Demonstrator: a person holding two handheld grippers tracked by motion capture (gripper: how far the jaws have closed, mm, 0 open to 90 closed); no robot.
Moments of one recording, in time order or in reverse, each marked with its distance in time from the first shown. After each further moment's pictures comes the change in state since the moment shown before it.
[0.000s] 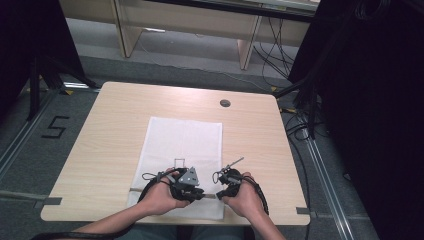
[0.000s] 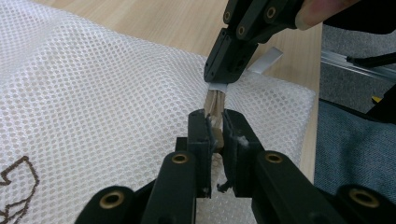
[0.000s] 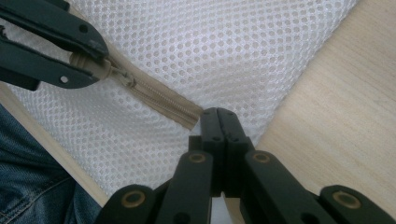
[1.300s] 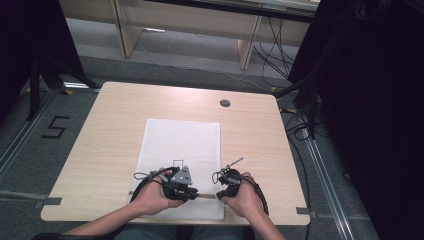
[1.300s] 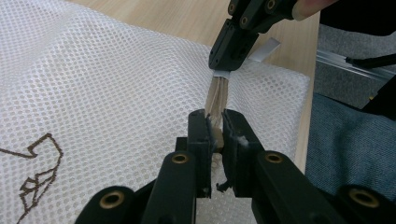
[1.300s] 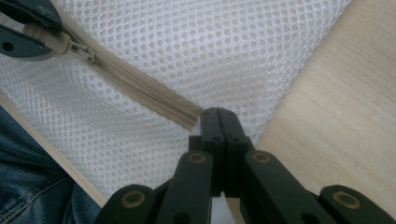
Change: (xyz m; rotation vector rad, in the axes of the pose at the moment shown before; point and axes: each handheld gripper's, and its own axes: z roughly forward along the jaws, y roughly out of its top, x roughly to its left) left arm 0.004 -0.007 -0.018 0.010 0.005 -0.003; right arm 0.000 0.000 0.001 -0.010 -0.004 -0.025
